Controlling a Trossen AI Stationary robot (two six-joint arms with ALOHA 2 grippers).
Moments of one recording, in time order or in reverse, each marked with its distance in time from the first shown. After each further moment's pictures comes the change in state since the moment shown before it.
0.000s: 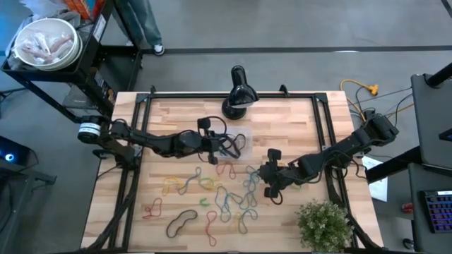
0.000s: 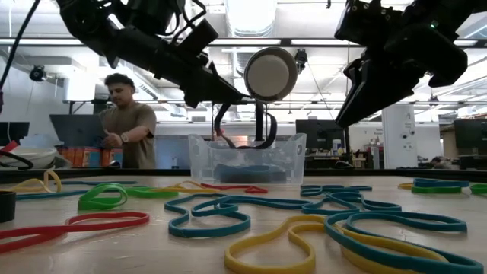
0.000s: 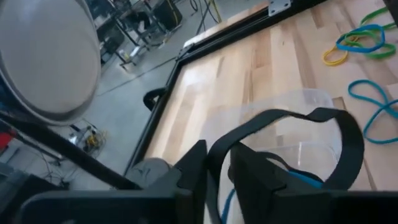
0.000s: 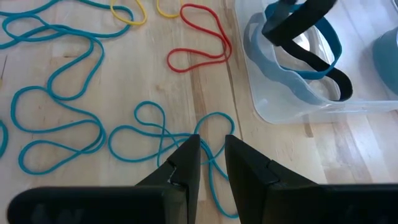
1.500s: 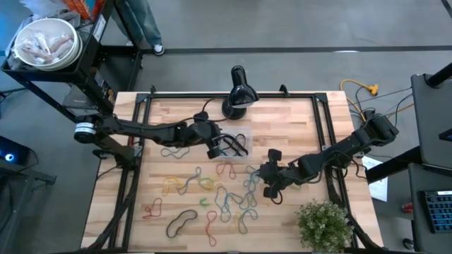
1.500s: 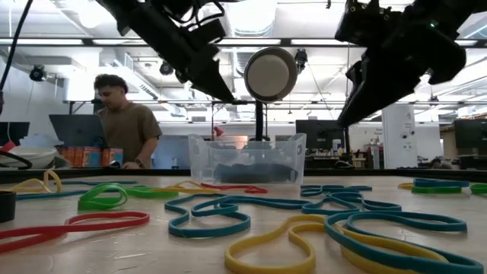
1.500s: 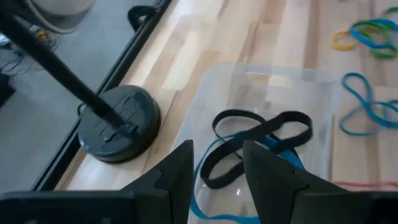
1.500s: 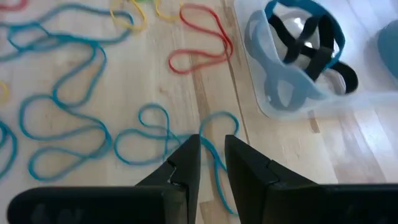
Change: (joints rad) left arm 0.055 -0.057 0.256 -0.644 0.073 -0.408; right arm 0.000 0.000 0.000 -0.012 -0.009 0.053
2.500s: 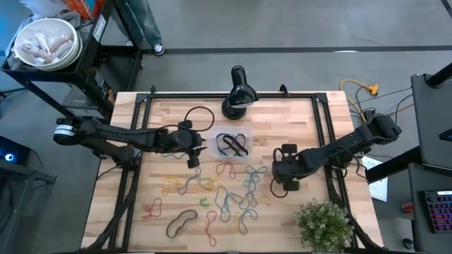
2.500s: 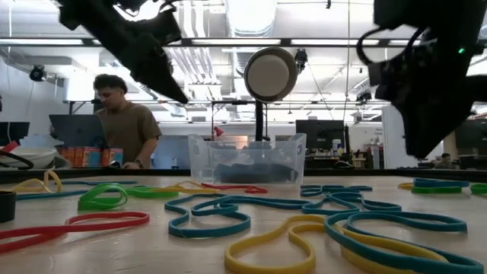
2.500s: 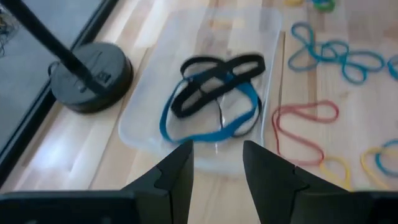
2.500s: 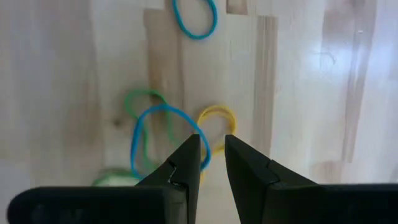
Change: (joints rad) left arm -0.074 -0.280 -0.219 -0.138 0.044 -0.076; right arm -0.072 -0.032 0.003 -0.522 -0.175 -0.058
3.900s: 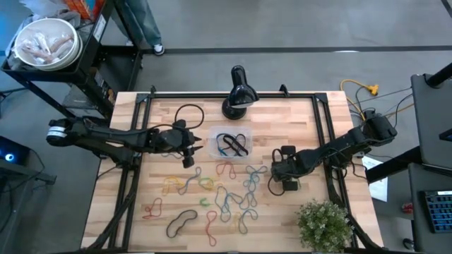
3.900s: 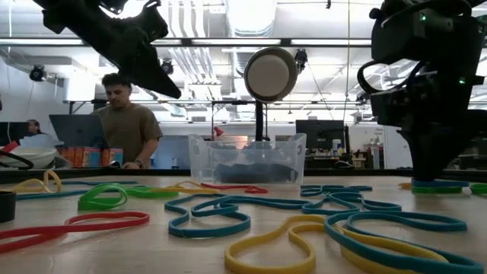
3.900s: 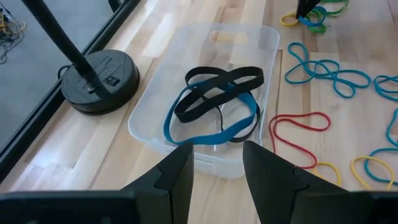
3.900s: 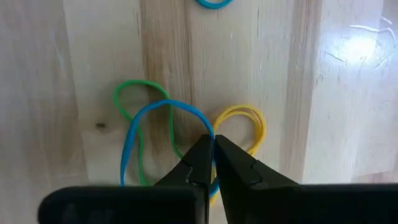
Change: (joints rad) left arm -0.005 -0.118 -0.092 0.069 -0.002 -0.027; right arm -0.037 0.047 -0.108 0.144 -0.051 -0.025
